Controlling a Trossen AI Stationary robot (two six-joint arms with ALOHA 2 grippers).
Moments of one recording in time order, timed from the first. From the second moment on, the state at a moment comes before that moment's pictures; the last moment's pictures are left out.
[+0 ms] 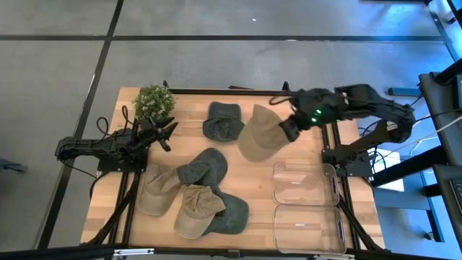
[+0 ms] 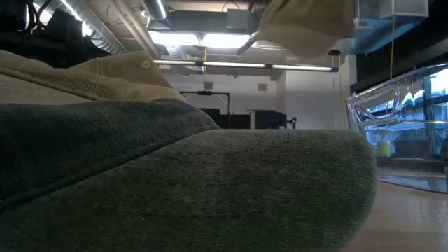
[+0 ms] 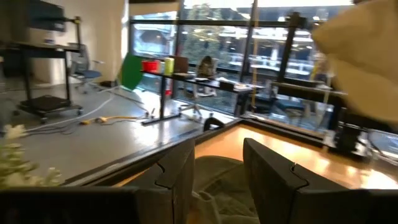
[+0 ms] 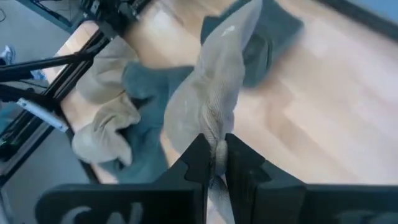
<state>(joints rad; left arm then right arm) 0.01 0.00 0.01 0.11 -0.65 -0.08 0.06 1.38 1.88 -1.38 0.17 0.85</state>
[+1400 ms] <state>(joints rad) 0.02 0.00 0.01 0.11 -0.66 -0.14 0.87 1.51 1.89 -1.57 0.48 1.67</state>
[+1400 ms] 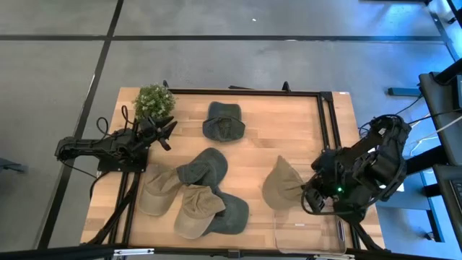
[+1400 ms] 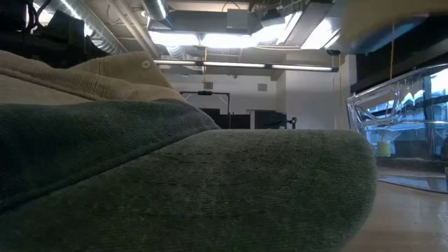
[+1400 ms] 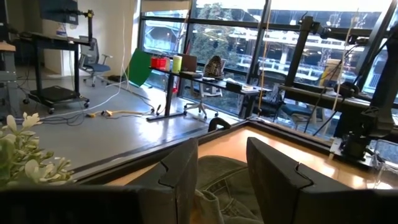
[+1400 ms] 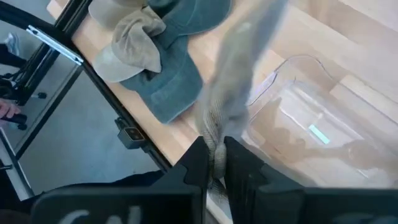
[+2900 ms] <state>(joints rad) 0.02 0.00 0.01 0.11 -0.77 -0.17 0.87 1.30 1.43 -1.57 0.17 2.13</state>
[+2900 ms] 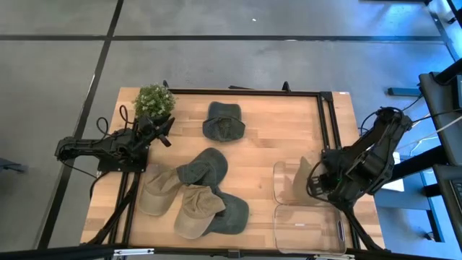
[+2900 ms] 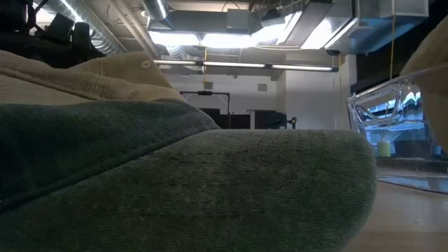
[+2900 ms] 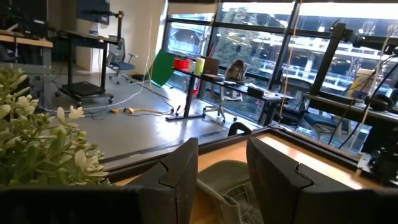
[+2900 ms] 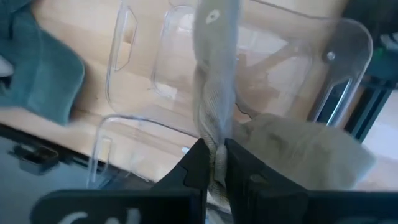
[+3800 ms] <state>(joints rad) 0.02 0.00 0.01 0.11 -0.76 -0.20 0.86 1.33 1.35 -1.57 -0.17 2.35</state>
